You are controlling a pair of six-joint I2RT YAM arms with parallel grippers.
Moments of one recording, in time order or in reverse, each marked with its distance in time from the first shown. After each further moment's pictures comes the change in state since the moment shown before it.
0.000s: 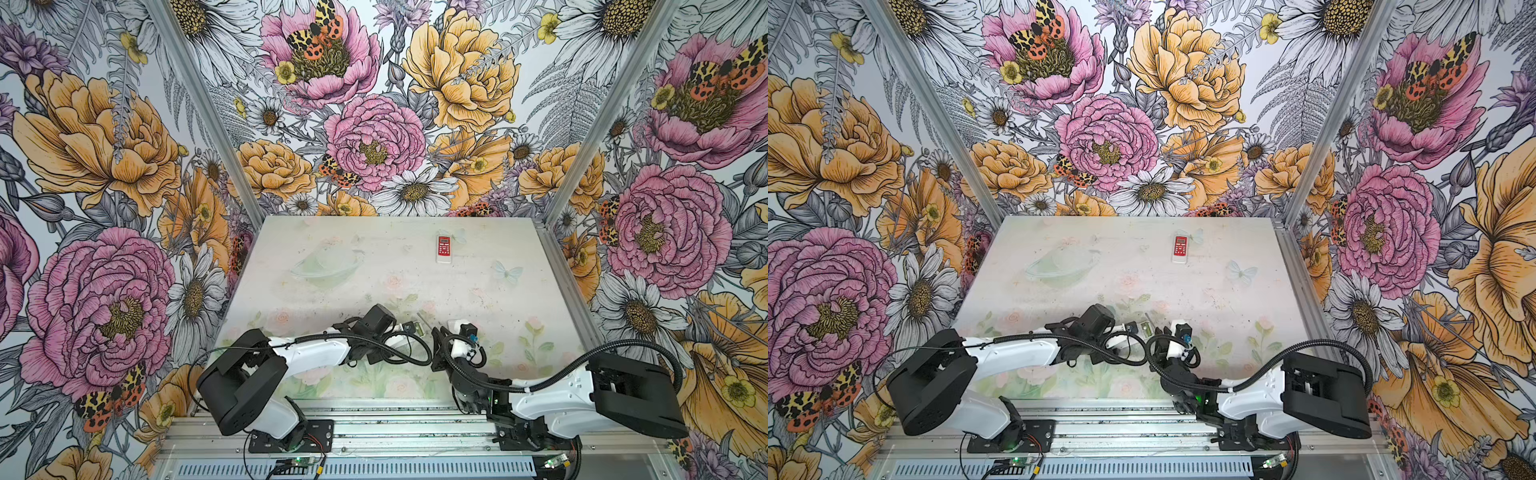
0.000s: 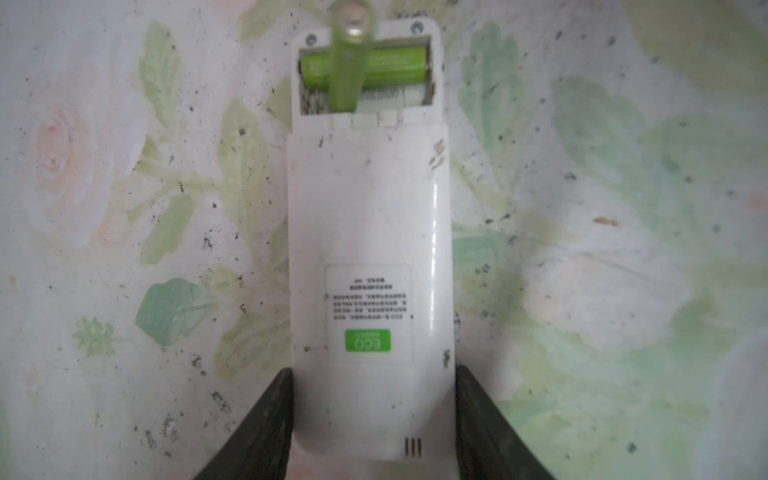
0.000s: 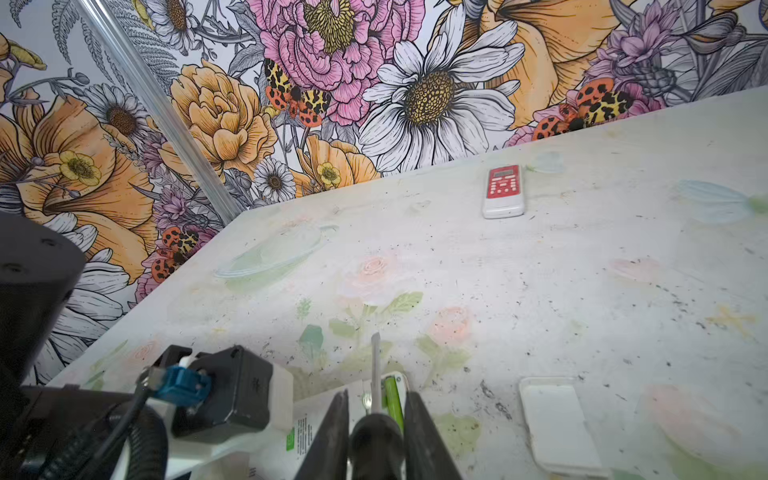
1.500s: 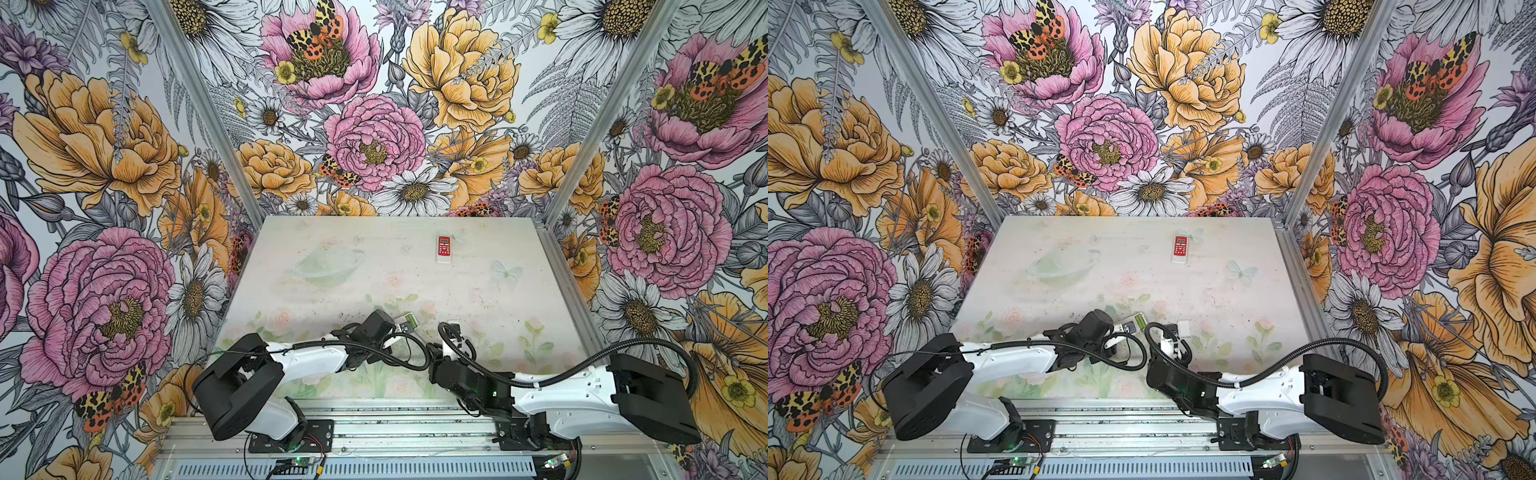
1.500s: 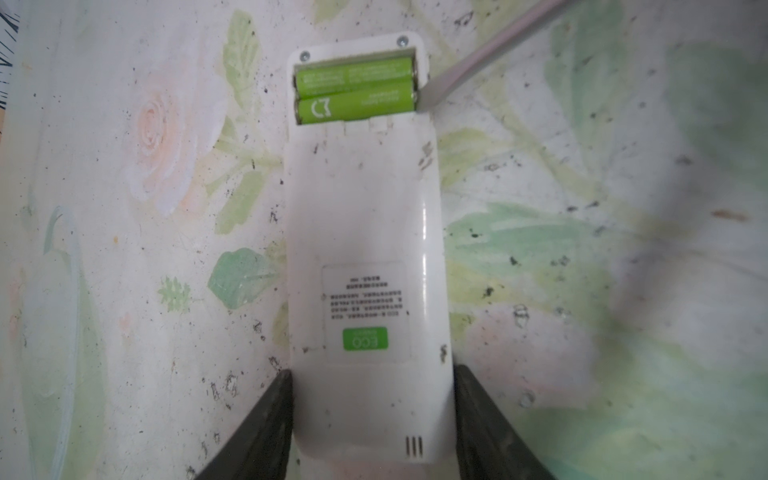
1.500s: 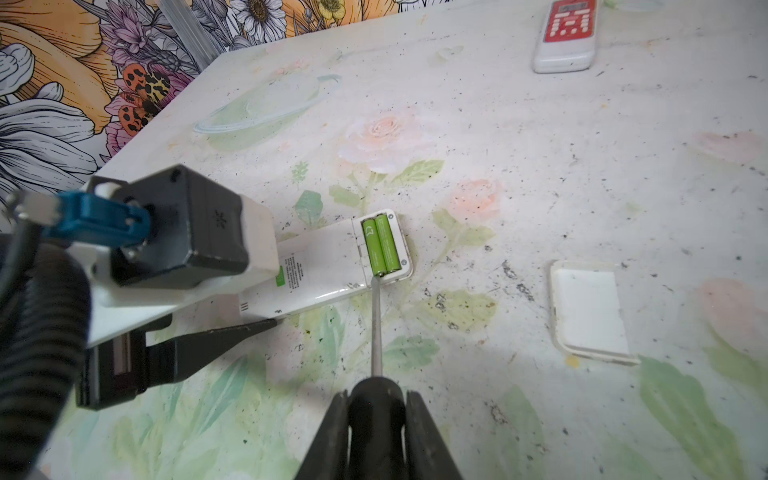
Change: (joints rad) left arm -0.037 -0.035 -0.061 0.093 -0.172 -0.021; right arm -0.013 -0.080 0.123 -0.607 -0.263 0.216
